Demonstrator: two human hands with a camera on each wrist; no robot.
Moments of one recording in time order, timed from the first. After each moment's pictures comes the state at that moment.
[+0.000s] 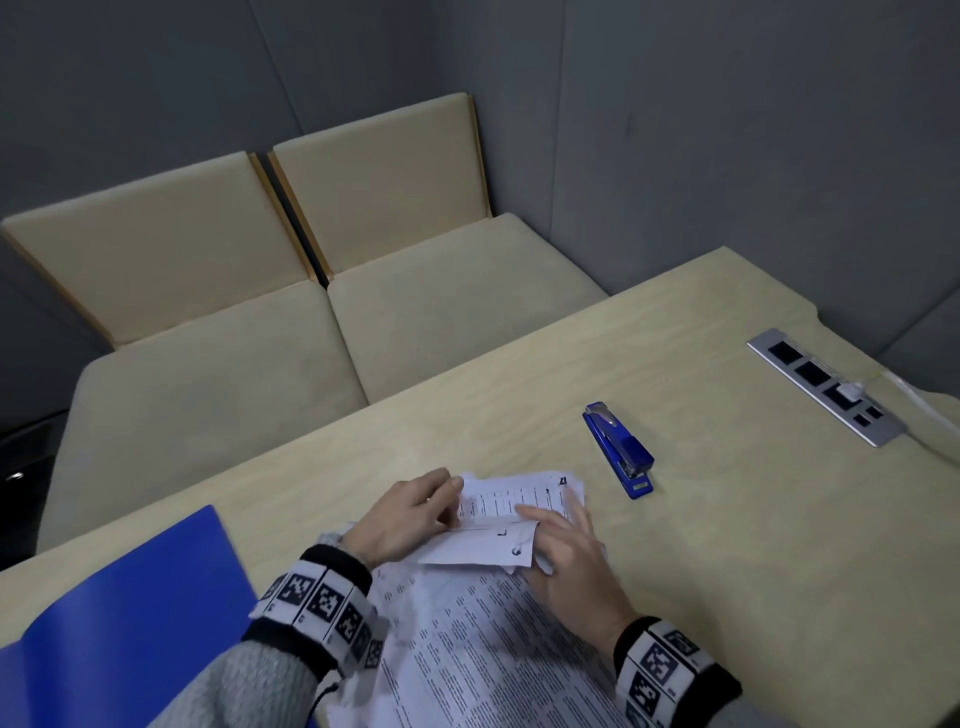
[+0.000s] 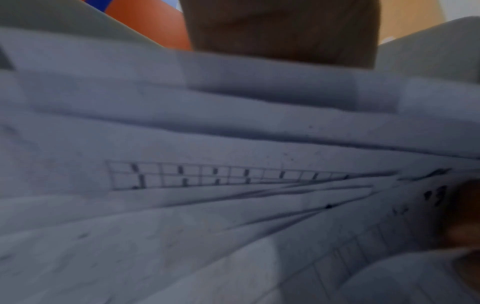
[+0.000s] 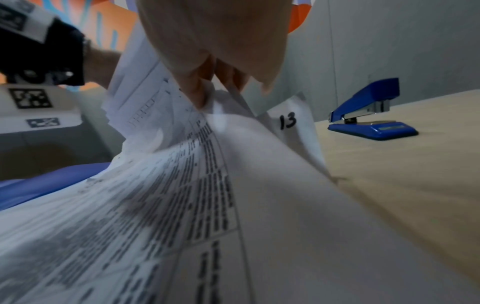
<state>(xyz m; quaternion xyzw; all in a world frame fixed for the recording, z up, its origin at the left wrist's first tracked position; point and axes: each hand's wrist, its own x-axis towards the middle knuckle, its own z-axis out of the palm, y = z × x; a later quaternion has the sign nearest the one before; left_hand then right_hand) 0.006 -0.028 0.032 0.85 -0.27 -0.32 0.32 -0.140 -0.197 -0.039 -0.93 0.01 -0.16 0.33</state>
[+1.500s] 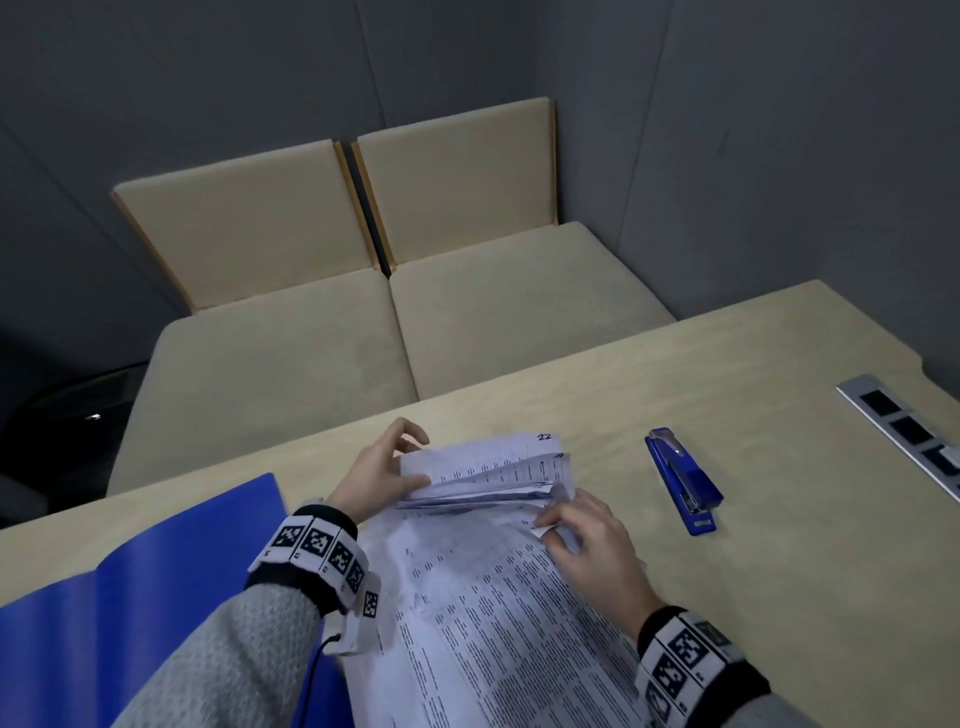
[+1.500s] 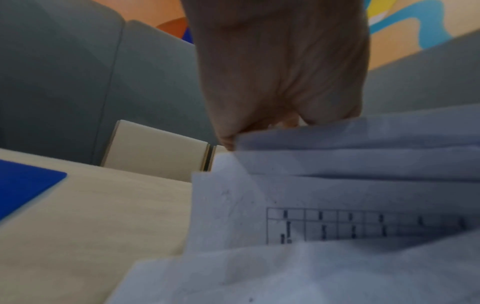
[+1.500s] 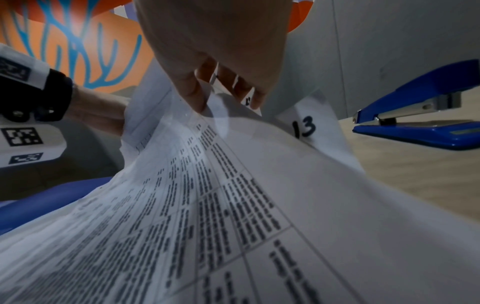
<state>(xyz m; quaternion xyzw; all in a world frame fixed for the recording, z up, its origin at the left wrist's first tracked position) 0.069 0.041 0.015 0.87 -0.16 -0.20 0.42 -0.101 -0.186 -0.005 -0.88 0.05 -0.08 0.47</state>
